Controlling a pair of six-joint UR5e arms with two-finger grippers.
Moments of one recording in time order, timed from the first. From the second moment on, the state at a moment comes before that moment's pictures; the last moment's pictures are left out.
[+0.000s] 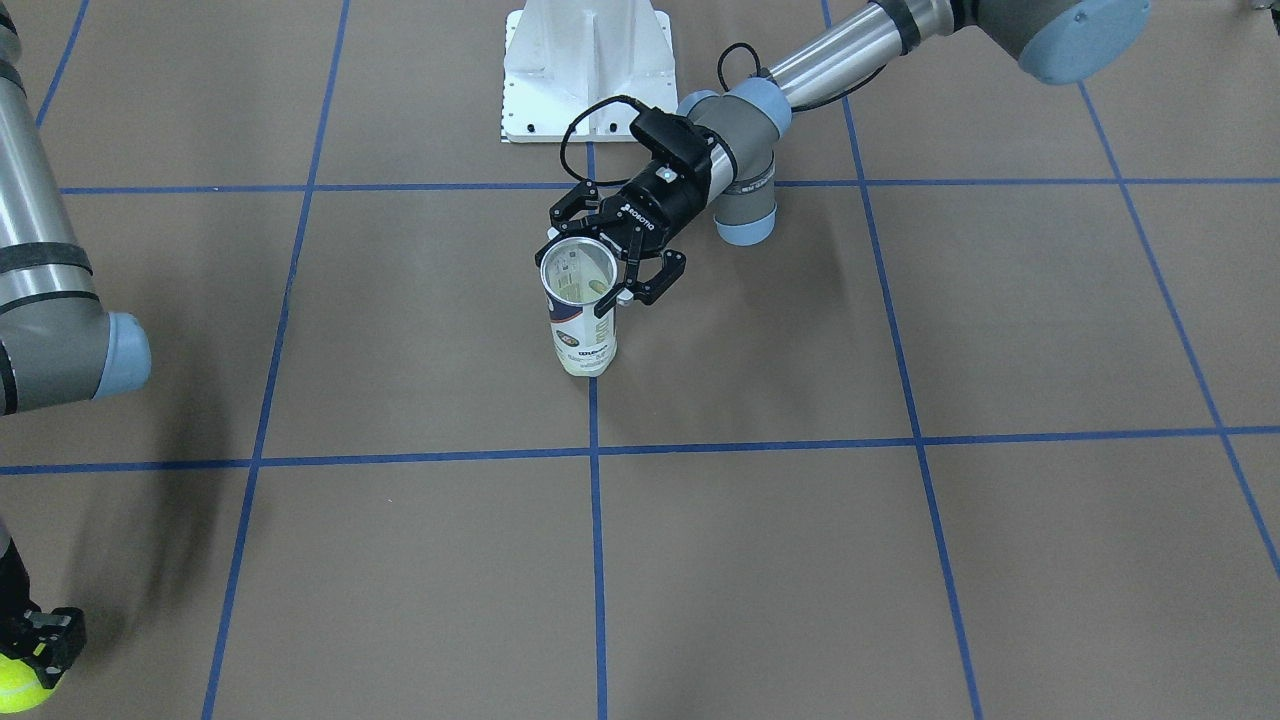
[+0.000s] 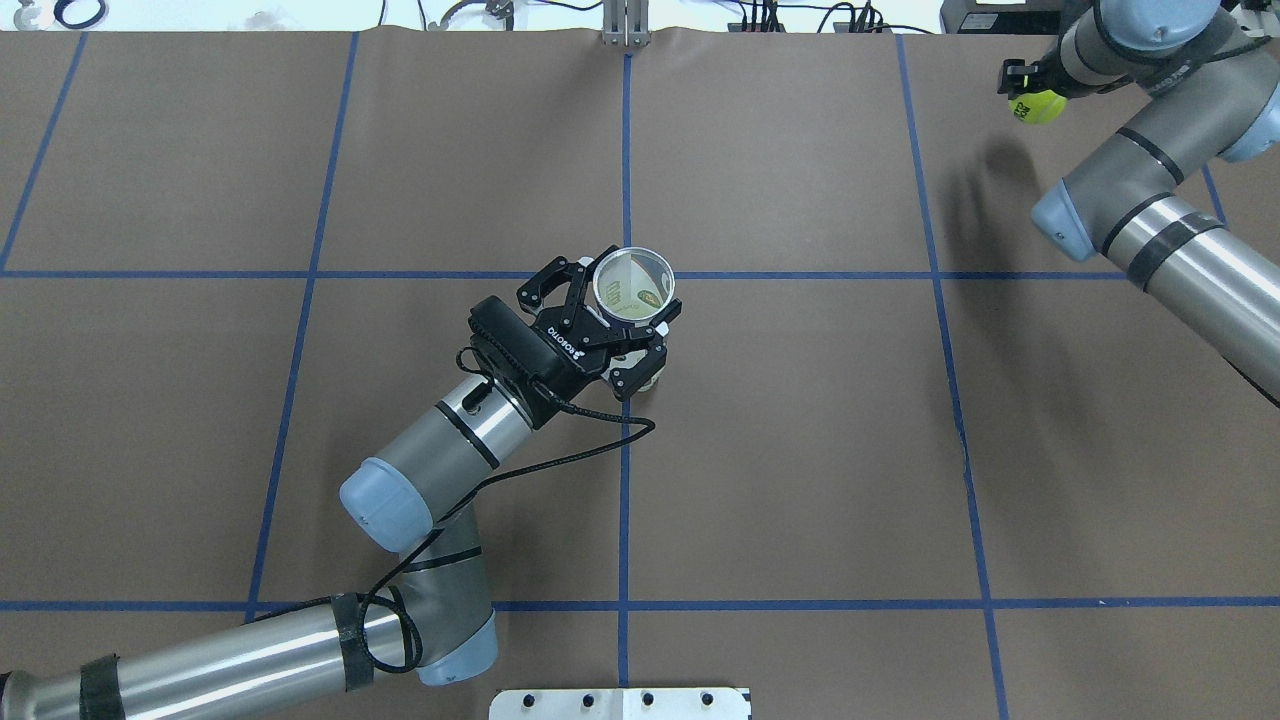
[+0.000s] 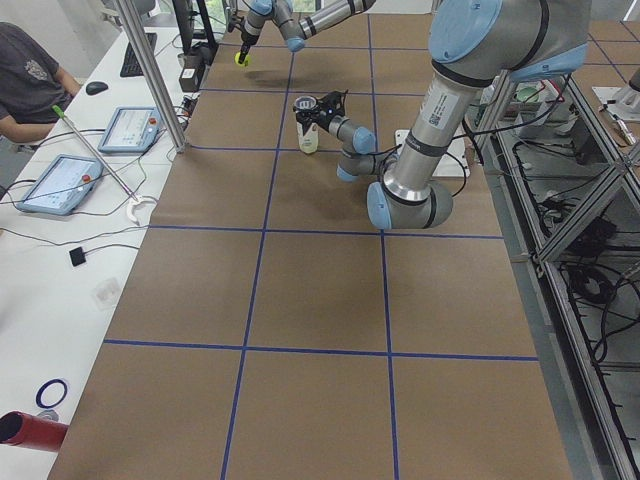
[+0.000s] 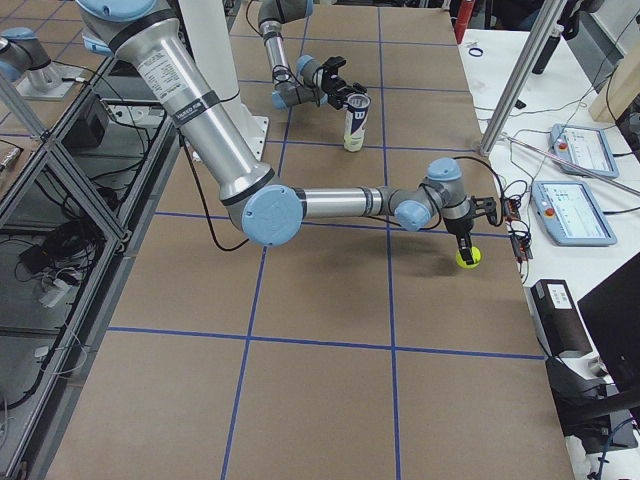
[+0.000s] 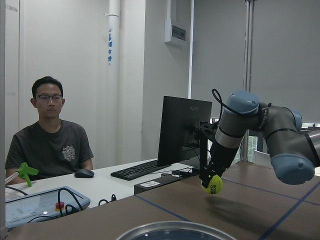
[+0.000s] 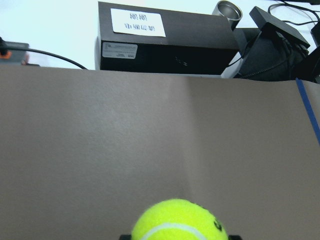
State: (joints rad) left arm -0.32 -2.29 -1.16 -3.43 -1.03 -0.29; right arm 1.09 -0.96 1.09 -1.01 1.80 0.88
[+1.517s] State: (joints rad) left arm -0.31 -2.29 -1.16 -3.43 -1.02 -0.29; right arm 0.67 -0.79 1.87 -1.62 2.01 1.61
